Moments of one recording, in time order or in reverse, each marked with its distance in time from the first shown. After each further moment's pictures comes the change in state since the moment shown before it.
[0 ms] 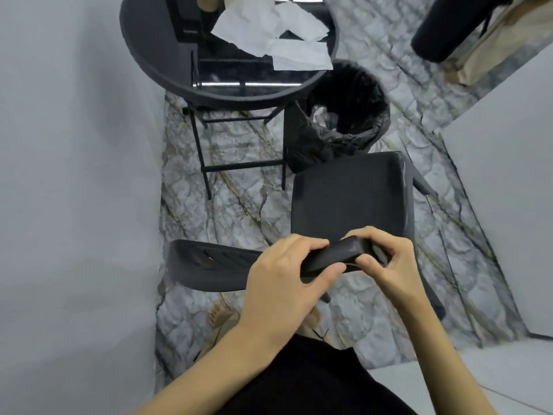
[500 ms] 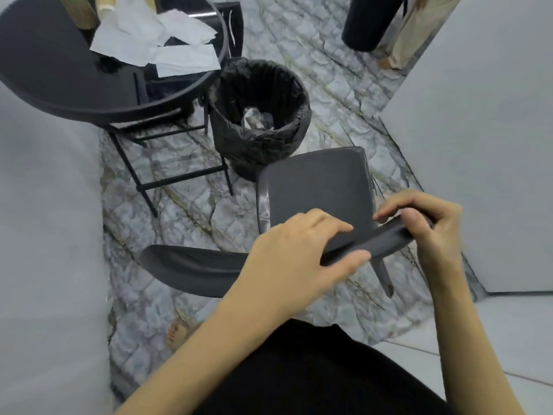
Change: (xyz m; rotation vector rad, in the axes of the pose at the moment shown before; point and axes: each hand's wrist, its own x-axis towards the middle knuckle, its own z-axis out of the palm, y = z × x) left_hand 0.026 0.148 0.136 0.232 -0.356 0.305; right_hand -0.051 0.030 -0.220 0.027 0.306 -0.111
